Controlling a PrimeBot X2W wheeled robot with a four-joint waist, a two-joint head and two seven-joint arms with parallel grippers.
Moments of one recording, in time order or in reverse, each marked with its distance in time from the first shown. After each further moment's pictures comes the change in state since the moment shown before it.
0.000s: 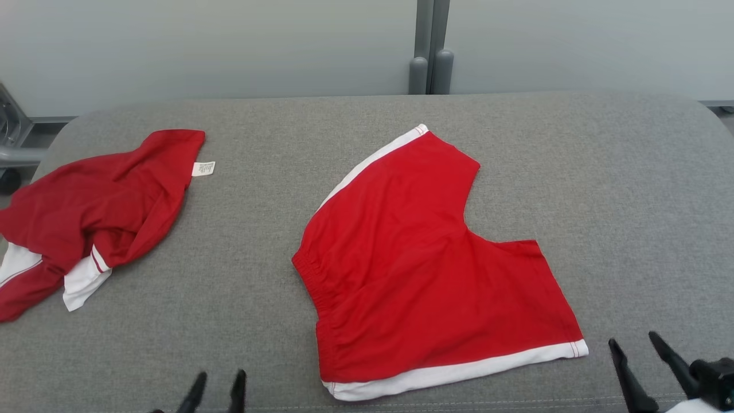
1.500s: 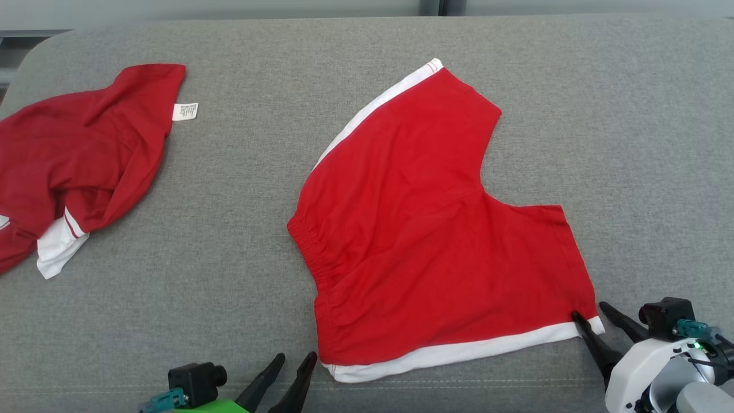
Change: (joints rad) left arm -0.151 0.009 -0.249 0.018 -0.320 -0.024 0.215; right arm -0.291 -0.041 0.255 0.274 0.104 0.098 0.130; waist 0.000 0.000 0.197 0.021
